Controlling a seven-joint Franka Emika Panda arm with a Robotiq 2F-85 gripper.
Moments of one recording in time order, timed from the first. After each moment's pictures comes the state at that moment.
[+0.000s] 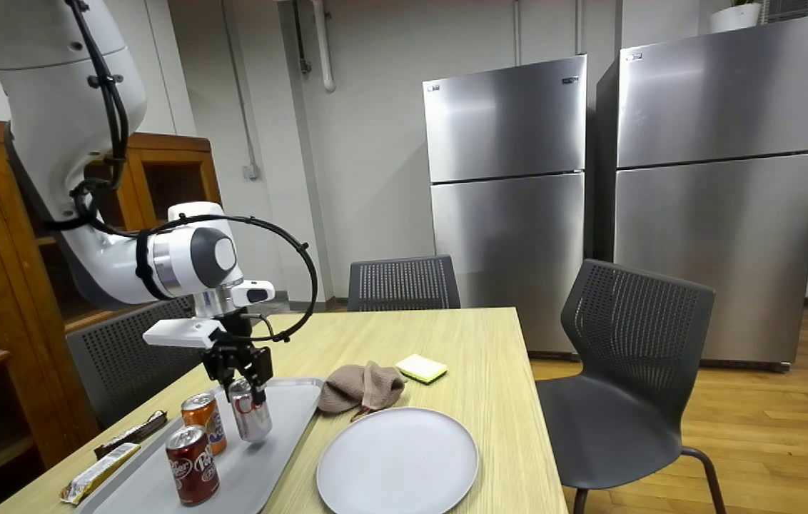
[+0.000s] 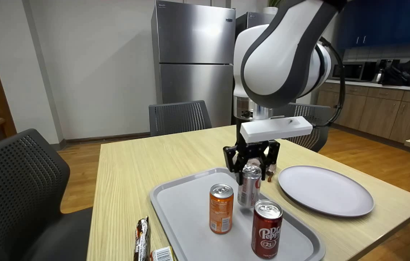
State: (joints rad) arm 0.26 0.25 0.06 -2.41 -0.17 2.65 0.48
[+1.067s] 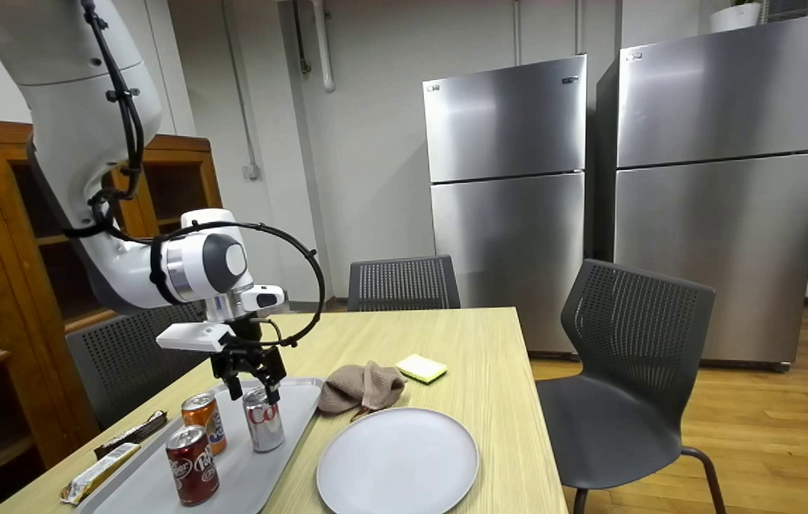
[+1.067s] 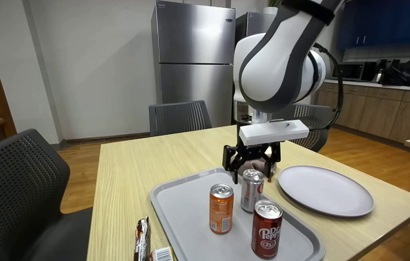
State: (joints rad) arm 0.27 0.30 0.03 -2.38 -0.17 2.65 0.49
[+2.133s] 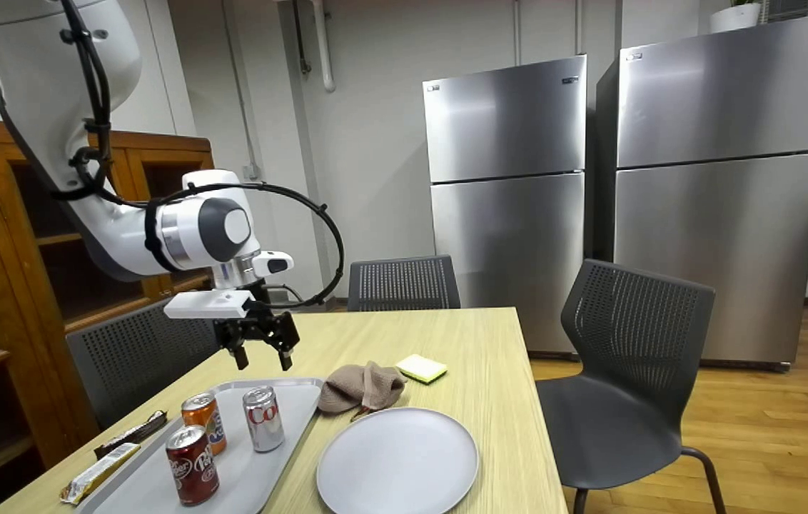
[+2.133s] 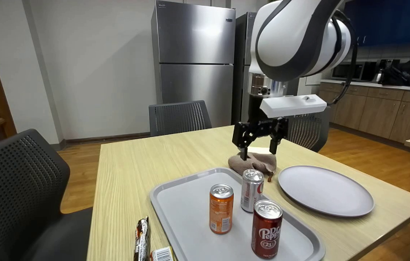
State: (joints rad) arm 0.21 0.13 0.03 -2.44 -0.12 2.65 0.25
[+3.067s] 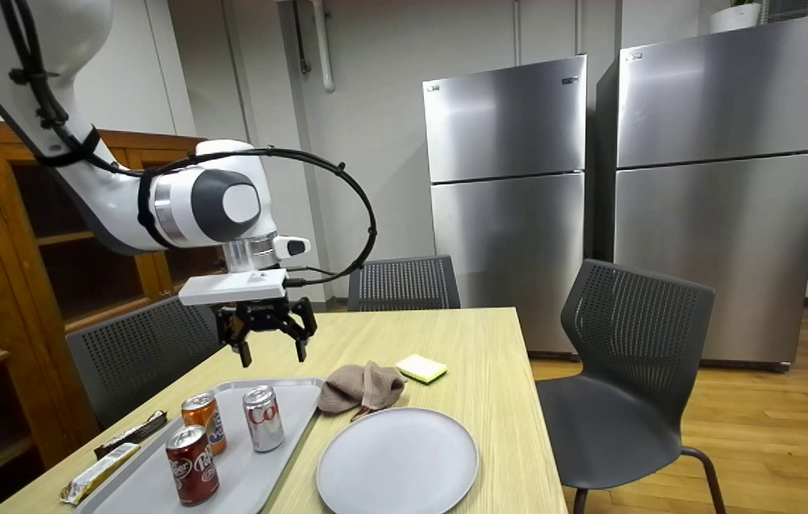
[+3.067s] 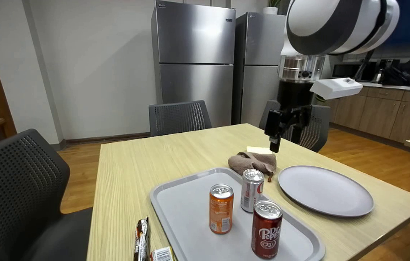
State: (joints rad) arm 0.12 -0.04 0.03 -2.56 -0.02 2.57 -0.20
